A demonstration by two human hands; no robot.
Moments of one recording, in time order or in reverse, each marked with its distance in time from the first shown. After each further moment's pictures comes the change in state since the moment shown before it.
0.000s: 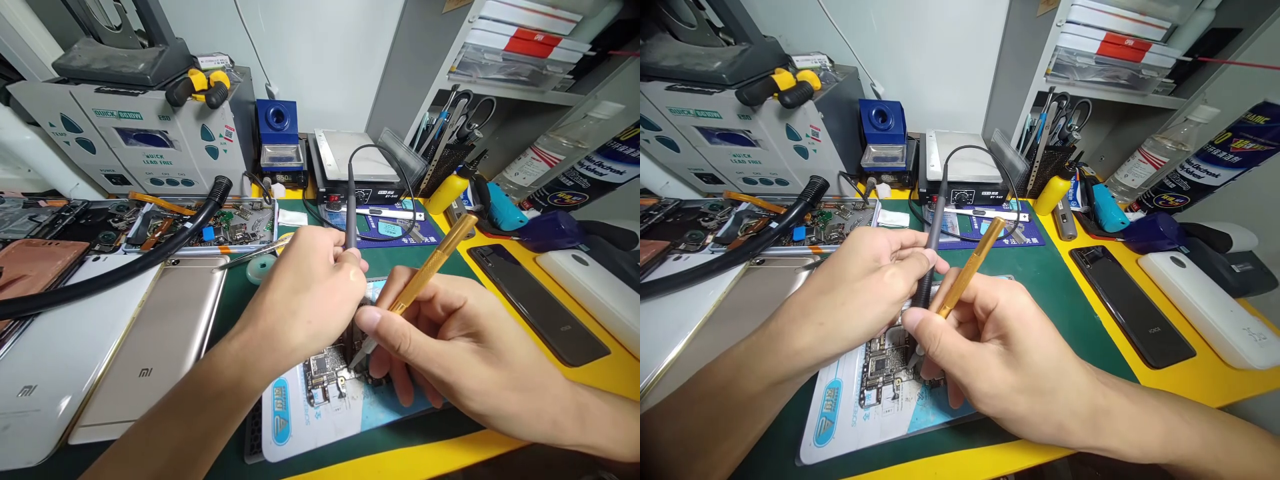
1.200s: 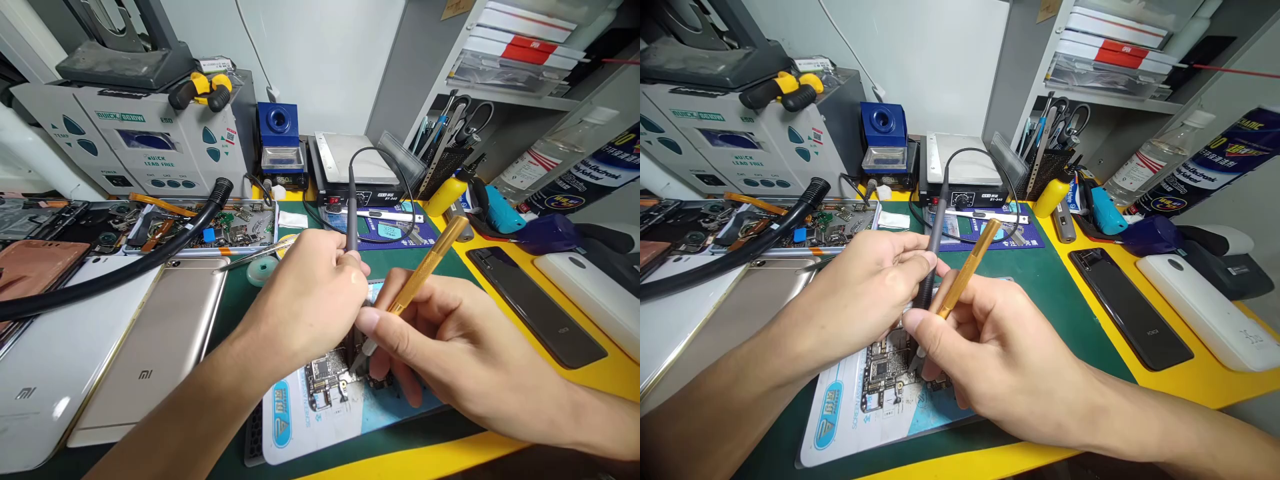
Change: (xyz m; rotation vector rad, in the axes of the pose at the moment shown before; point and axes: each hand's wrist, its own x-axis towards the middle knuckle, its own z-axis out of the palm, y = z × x) left_hand 0.000 0.001 -0.001 0.017 -0.017 -0.005; right_hand 0.000 -0.001 0.001 -0.107 0.028 0.015
